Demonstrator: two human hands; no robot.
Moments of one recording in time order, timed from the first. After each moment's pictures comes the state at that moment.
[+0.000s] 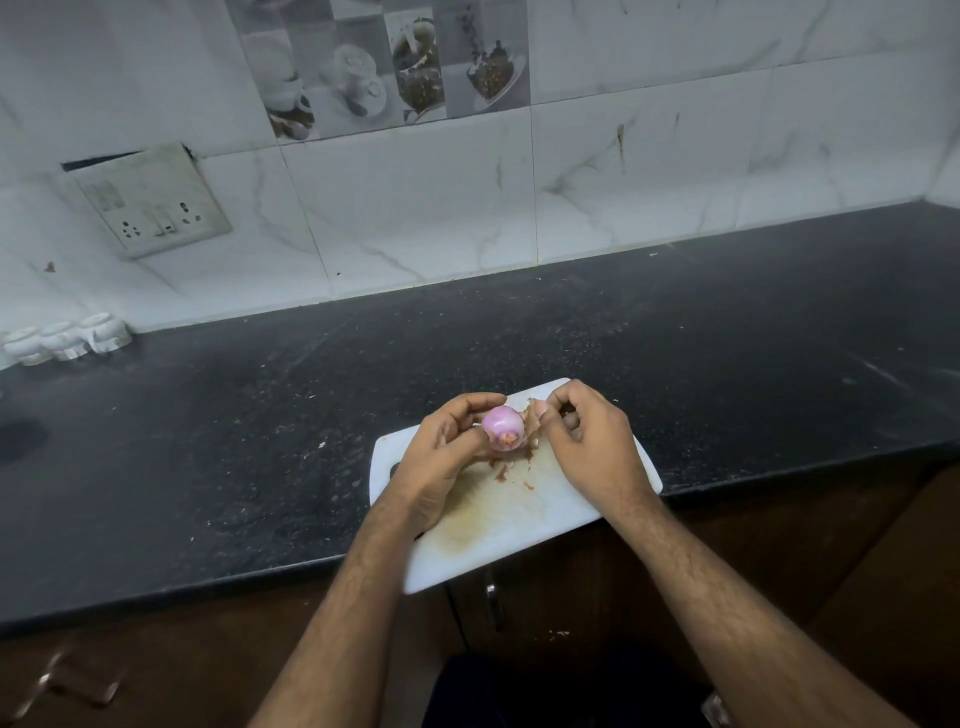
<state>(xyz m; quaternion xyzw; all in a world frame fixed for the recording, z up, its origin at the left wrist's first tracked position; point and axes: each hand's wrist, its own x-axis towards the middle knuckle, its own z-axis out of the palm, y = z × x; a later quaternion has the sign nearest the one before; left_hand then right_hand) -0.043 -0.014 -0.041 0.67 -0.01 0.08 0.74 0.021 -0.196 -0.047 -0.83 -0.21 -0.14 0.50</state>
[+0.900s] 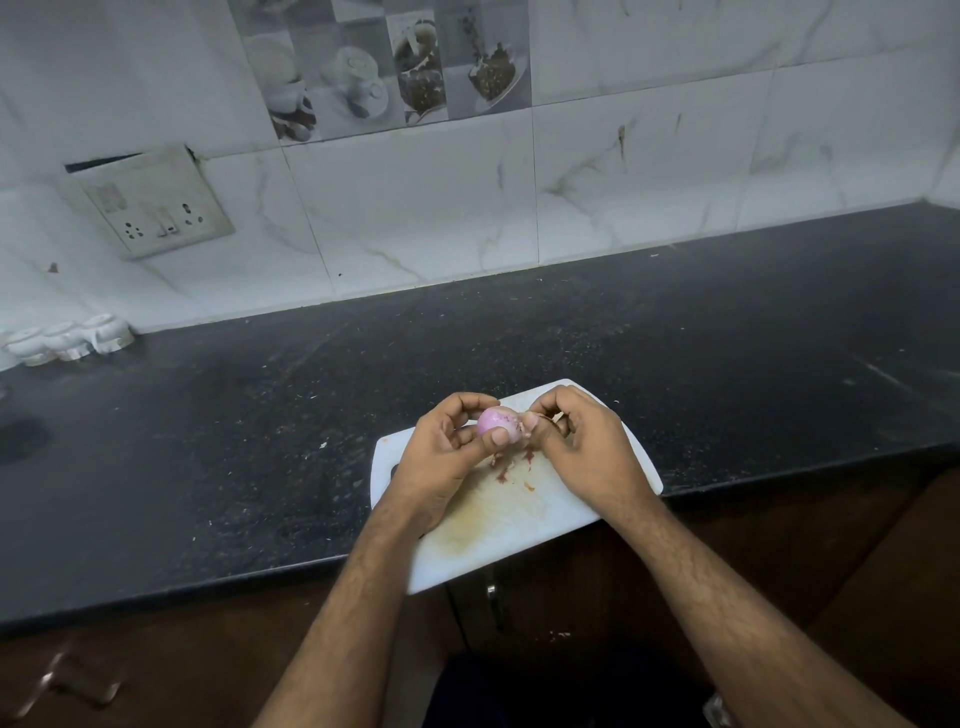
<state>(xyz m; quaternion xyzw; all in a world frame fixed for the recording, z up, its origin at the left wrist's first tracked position) -0.041 -0.012 -0.045 0.70 0.00 0.12 0.70 0.018 -0.195 -0.044 -0.80 -0.26 -0.09 0.53</state>
